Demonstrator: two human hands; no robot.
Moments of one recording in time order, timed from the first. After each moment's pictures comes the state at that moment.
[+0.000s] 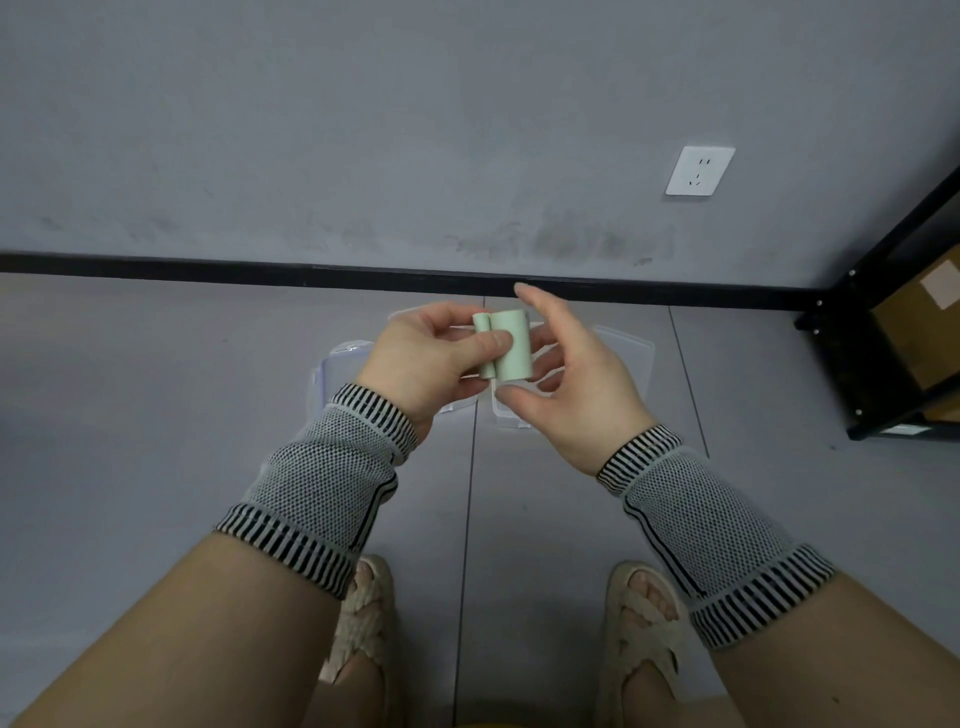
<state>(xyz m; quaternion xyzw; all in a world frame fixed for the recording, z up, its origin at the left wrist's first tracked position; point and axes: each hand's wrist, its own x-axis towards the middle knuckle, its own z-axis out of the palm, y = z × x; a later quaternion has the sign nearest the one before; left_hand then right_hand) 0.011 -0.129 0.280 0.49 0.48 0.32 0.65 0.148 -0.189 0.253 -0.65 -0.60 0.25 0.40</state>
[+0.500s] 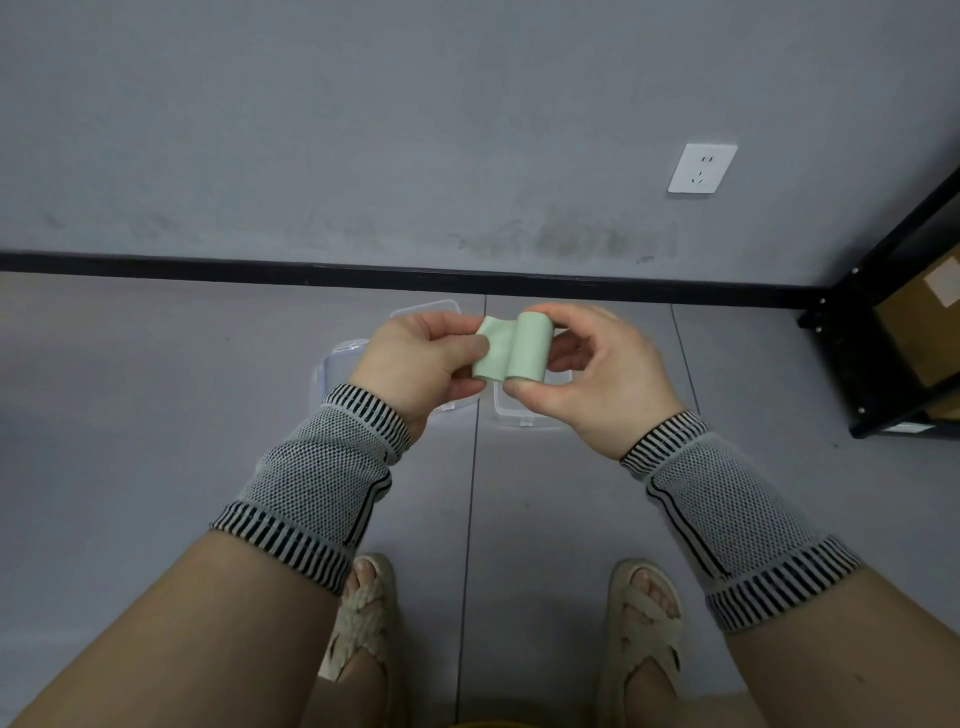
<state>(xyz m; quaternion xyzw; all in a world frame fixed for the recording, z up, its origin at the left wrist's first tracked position) 0.004 -0.127 0.277 0.49 0.50 0.31 0.64 0.157 -0.188 0.261 -0.62 -0.59 0.23 0.45</state>
